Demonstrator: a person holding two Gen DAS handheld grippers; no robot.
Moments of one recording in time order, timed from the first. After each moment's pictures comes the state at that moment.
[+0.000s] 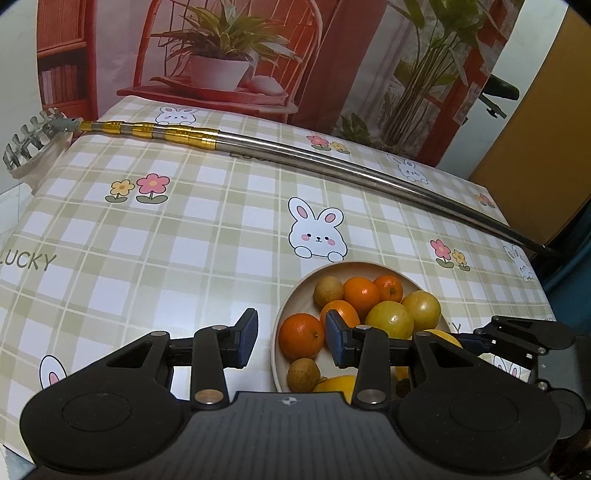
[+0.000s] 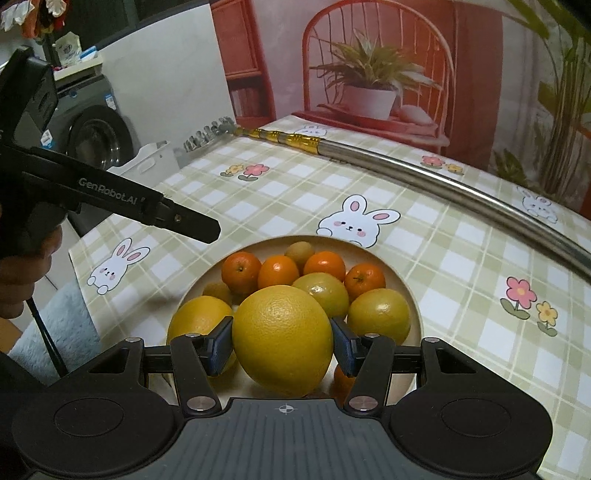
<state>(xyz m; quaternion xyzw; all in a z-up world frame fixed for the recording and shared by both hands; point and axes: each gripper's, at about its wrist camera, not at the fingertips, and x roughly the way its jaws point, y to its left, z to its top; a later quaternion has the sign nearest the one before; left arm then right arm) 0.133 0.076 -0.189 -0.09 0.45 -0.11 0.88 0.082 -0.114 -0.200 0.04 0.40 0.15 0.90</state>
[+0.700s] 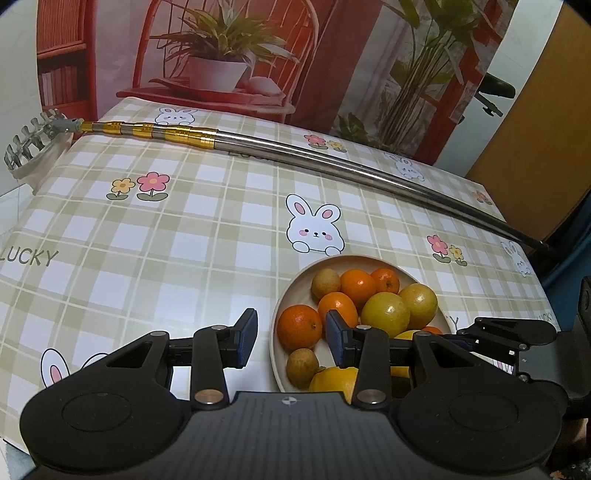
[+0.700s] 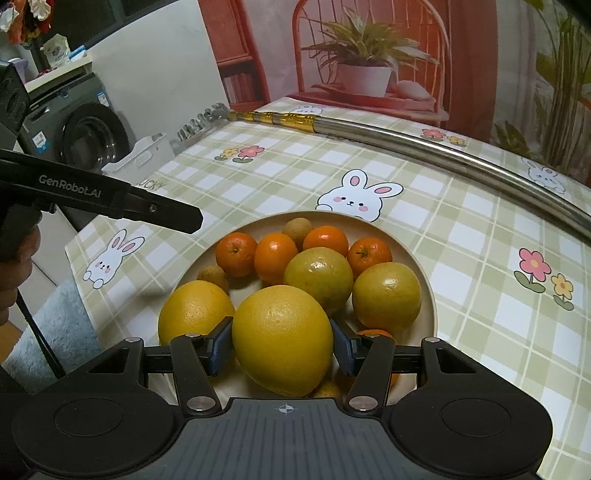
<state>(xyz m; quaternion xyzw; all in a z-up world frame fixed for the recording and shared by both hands) 0.125 0.076 -0.188 -0.09 0.45 -0.11 0.88 0.090 -0.115 -0.218 0.06 0.43 0.15 0.89</state>
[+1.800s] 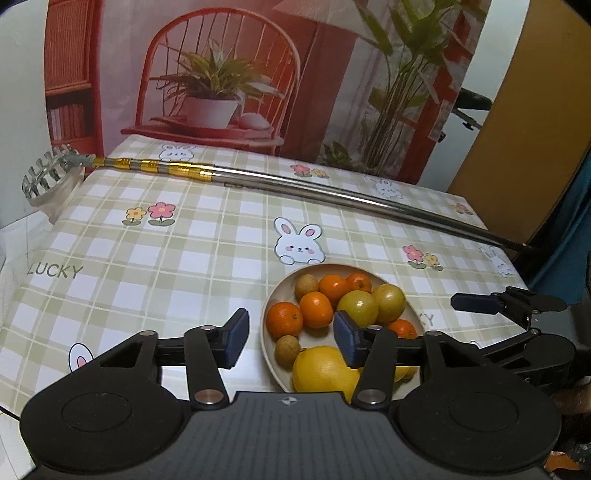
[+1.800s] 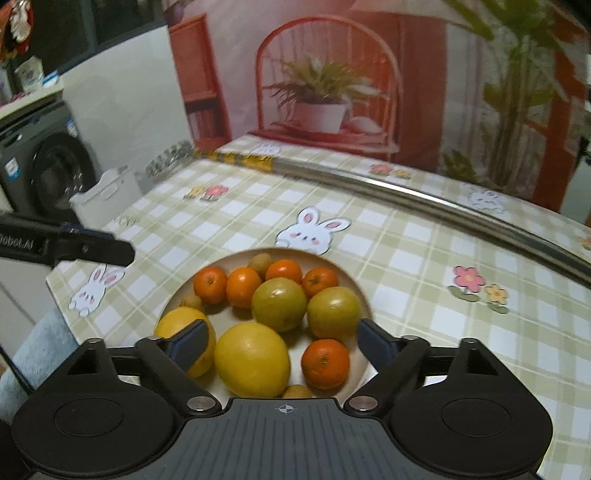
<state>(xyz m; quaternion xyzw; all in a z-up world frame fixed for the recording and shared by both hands) 0.073 0.071 -0.151 -0.07 0.40 -0.12 0.91 0.055 -0.127 -0.177 0.06 0.38 0.06 0.92</state>
